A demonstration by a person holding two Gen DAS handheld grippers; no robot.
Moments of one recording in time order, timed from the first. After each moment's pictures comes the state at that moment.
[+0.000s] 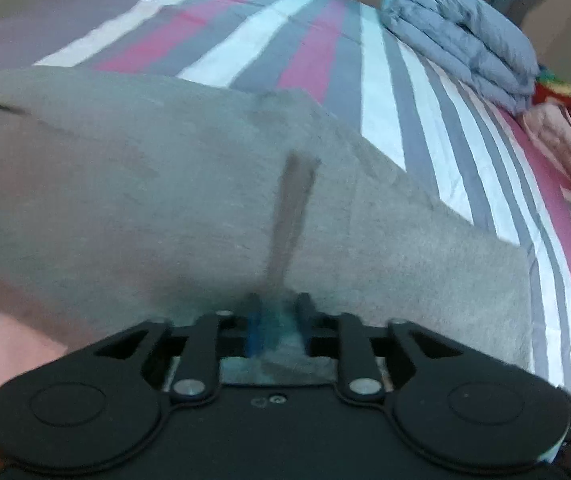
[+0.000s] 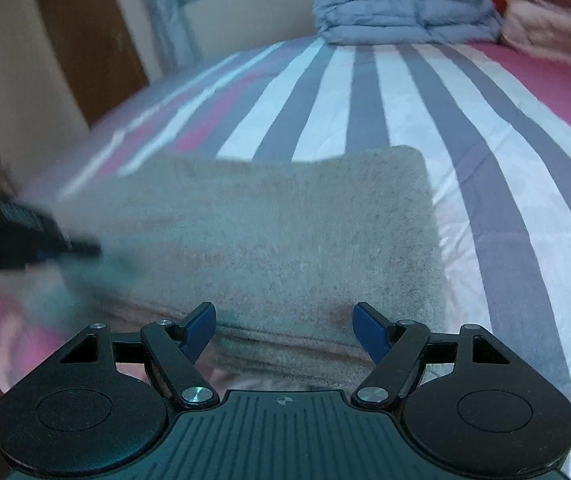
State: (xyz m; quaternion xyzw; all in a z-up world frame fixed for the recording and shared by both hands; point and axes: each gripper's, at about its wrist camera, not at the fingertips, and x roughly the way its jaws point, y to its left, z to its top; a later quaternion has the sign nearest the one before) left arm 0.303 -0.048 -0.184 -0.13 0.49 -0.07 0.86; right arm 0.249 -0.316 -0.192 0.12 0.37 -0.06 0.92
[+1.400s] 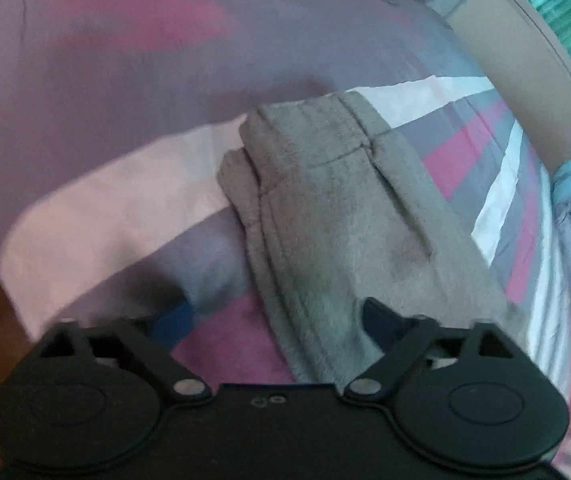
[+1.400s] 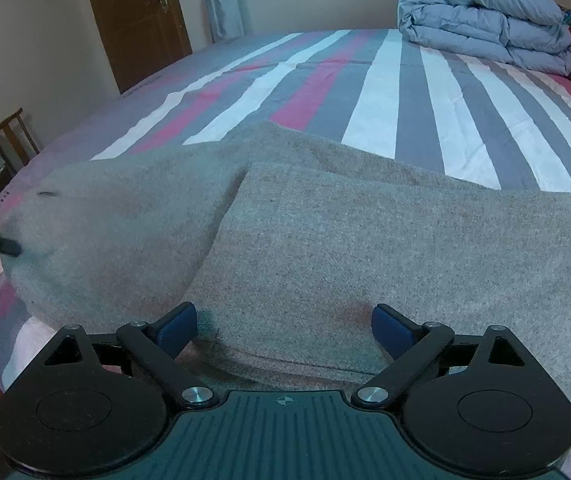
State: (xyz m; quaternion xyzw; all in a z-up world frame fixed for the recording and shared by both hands) left arm 0.311 0.192 -0.201 -0.37 0.48 0.13 0.79; right arm 0.339 -0.219 -0.210 0.09 0.39 -0.02 0.92
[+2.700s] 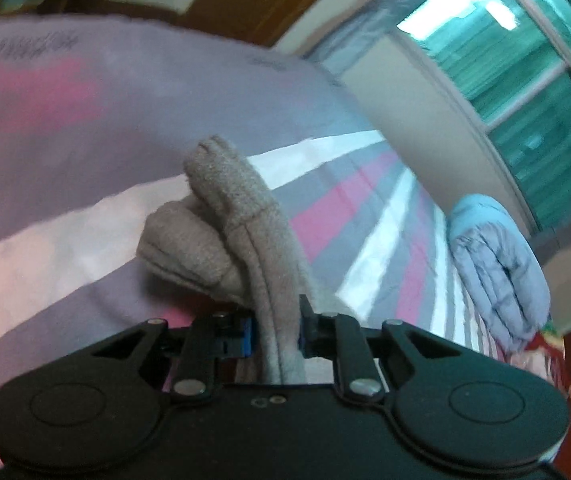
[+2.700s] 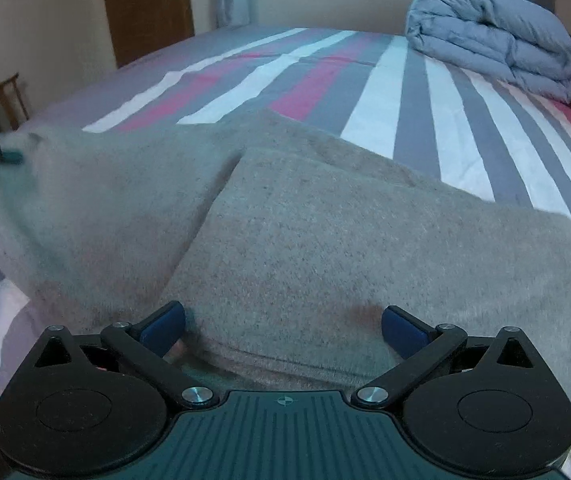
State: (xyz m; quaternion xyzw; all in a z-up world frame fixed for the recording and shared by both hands) left arm 0.300 0.163 -0.145 -0.37 0.33 0.03 0.87; right arm 0.347 -0.211 -0.213 0.03 0.40 -0.04 0.91
